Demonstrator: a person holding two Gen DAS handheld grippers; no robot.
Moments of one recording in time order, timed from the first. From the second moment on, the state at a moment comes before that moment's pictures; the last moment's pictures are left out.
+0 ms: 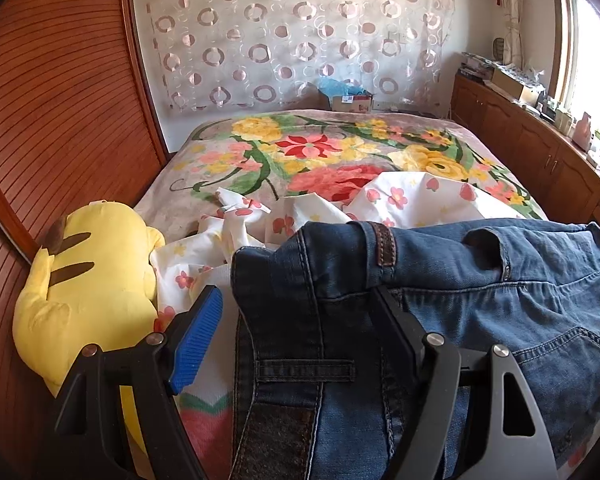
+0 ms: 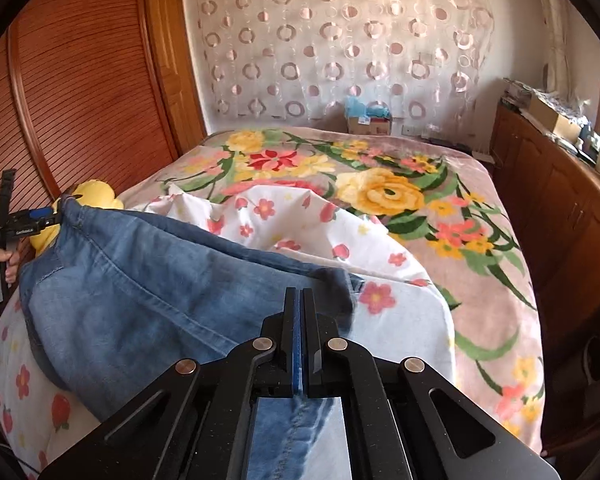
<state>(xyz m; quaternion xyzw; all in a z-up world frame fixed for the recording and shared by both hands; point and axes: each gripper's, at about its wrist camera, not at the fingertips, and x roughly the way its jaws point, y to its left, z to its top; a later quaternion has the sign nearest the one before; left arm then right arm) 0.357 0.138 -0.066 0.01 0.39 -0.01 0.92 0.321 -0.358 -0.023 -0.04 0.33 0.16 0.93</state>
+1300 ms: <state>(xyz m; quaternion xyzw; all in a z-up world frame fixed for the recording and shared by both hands) 0.324 0.138 -0.056 0.02 0.37 0.00 0.93 0.403 -0.322 -0.001 -0.07 0.34 0.09 0.94</state>
